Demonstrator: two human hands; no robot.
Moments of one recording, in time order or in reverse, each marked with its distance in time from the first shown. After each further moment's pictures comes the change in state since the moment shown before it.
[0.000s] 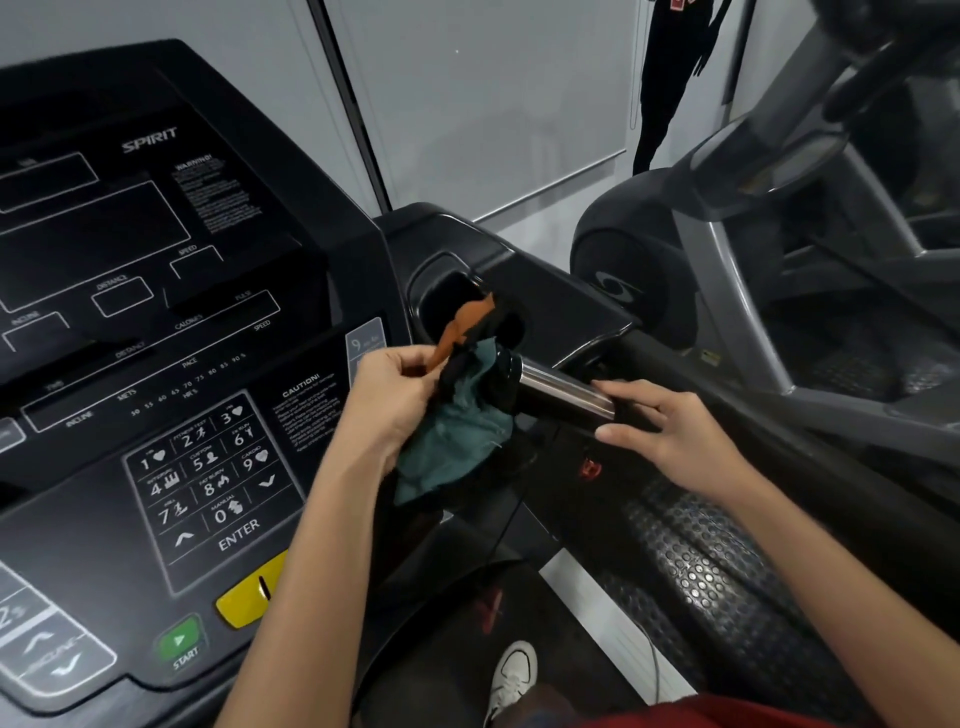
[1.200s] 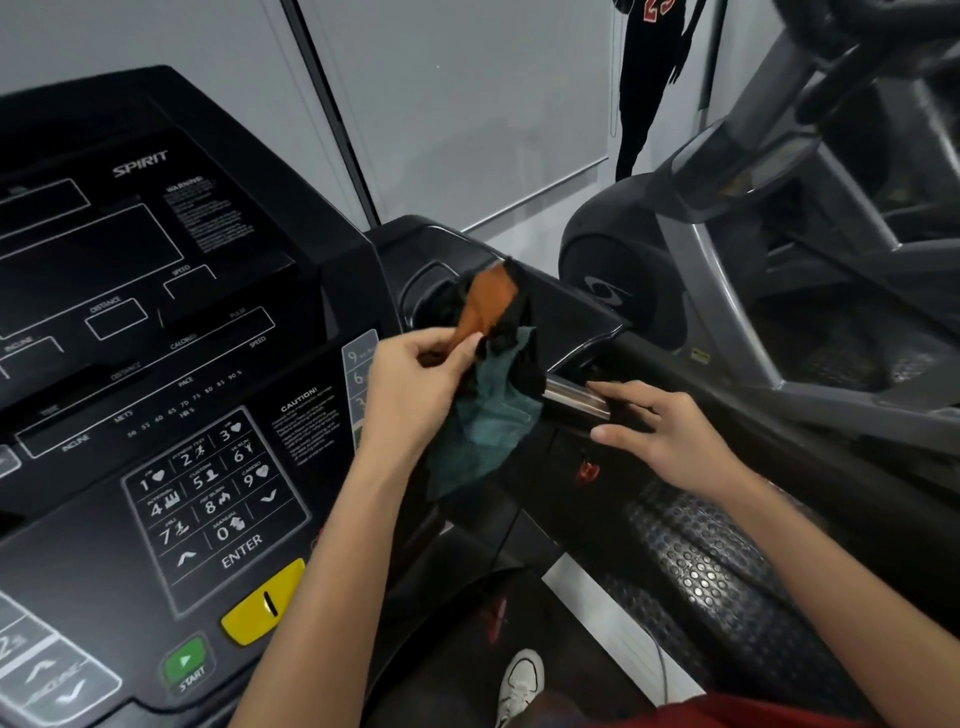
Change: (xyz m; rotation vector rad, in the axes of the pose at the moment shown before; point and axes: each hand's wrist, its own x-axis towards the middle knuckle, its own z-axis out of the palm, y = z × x) left_hand 0.004 0.007 0.014 0.134 0.053 0.285; right_hand -0.003 -0.003 0.004 -0.023 0.030 -0.009
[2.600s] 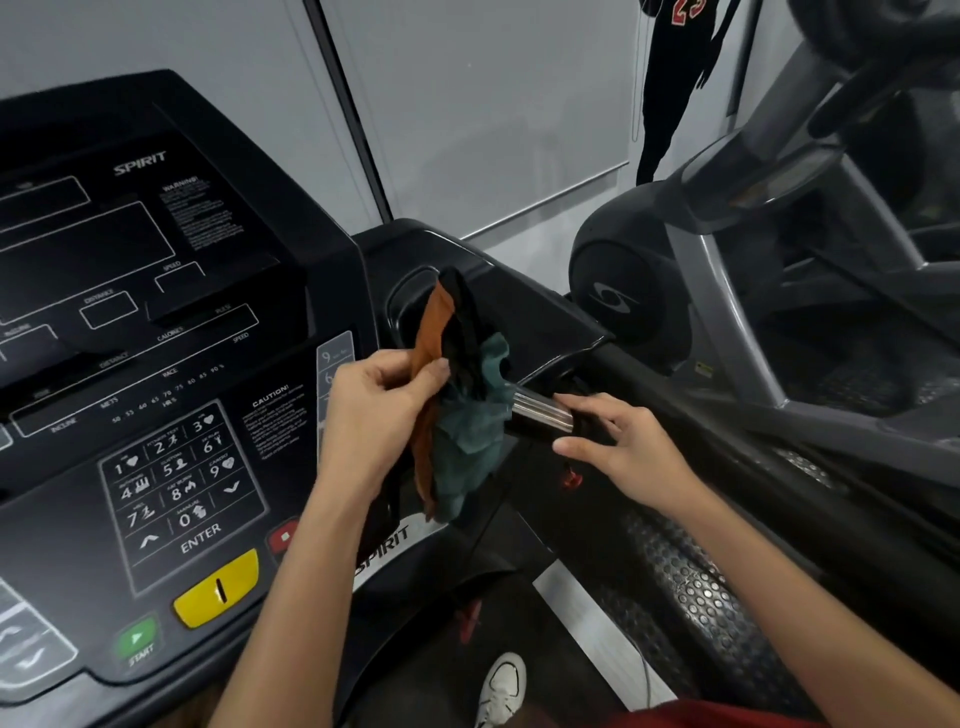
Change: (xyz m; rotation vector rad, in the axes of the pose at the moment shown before) left_hand -0.022 0.007 0.012 -0.096 0.138 -0.124; right_hand 0.008 0.018 -0.004 0.040 -0.017 -0.018
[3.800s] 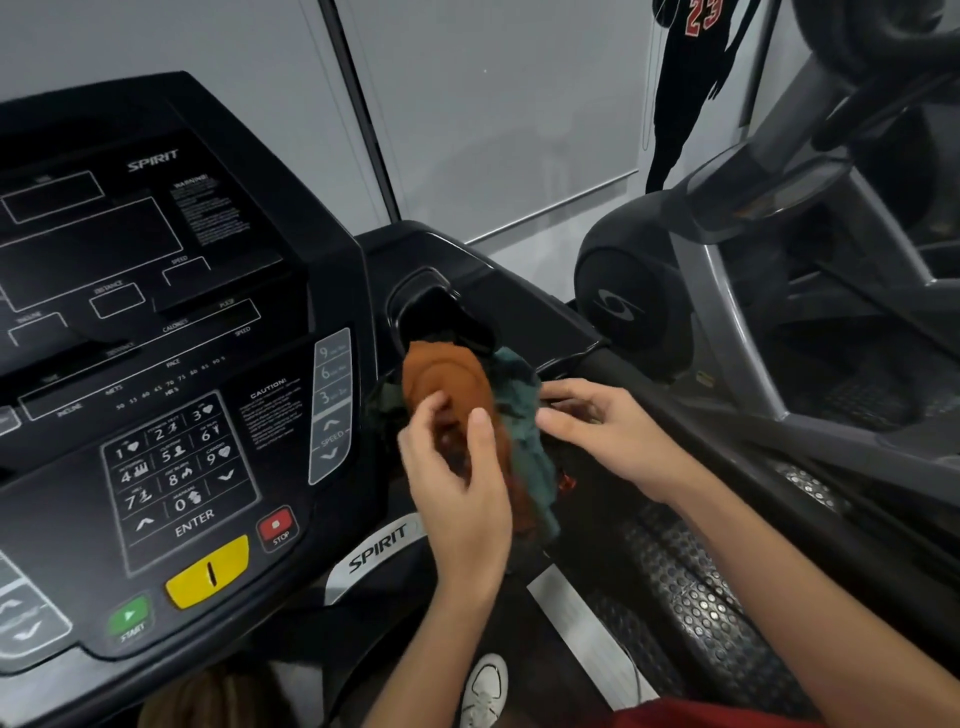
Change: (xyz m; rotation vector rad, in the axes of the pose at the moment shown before) left_hand -0.069 -0.031 0.074 -0.095 0.342 0.163; right_hand 0.003 -0.045 -0.008 0.247 -0.164 0.054
